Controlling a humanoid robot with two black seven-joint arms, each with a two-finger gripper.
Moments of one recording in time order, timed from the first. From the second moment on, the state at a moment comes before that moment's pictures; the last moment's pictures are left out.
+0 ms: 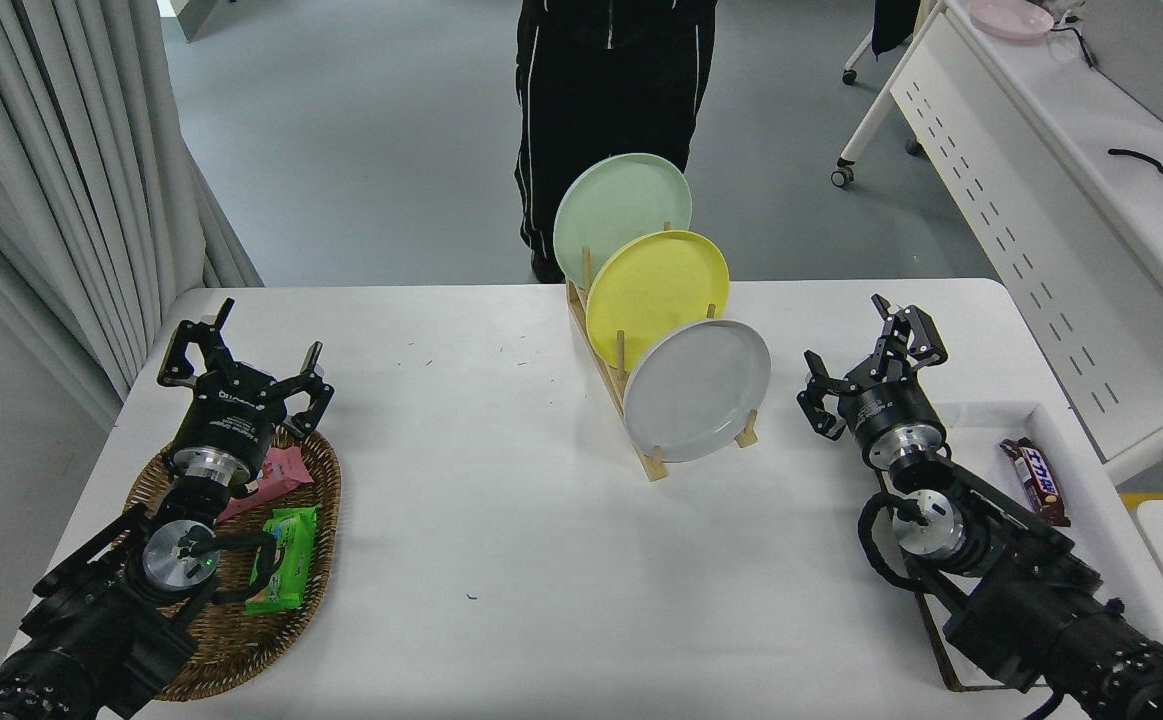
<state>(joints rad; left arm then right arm) -0.51 0.25 -1.07 -0.52 0.08 -0.57 -0.44 0.64 -0.13 0.79 0.58 -0.10 0.09 0.46</state>
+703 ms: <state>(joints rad) -0.51 0.25 -1.06 -0.52 0.07 -0.57 -0.44 0.63 -0.13 0.78 0.56 -0.10 0.09 0.46</state>
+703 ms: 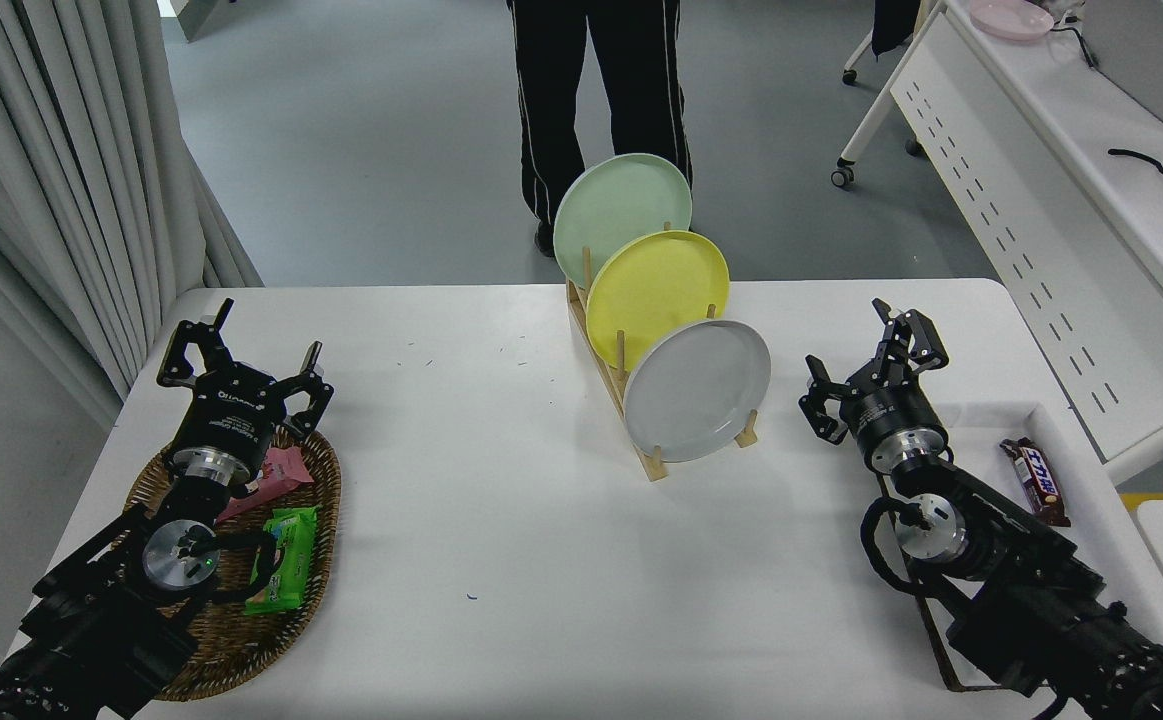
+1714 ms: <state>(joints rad) -0.51 0.25 -1.06 -0.52 0.07 -0.57 -0.44 0.77 -0.18 0.45 0.50 -0.10 0.10 0.46</state>
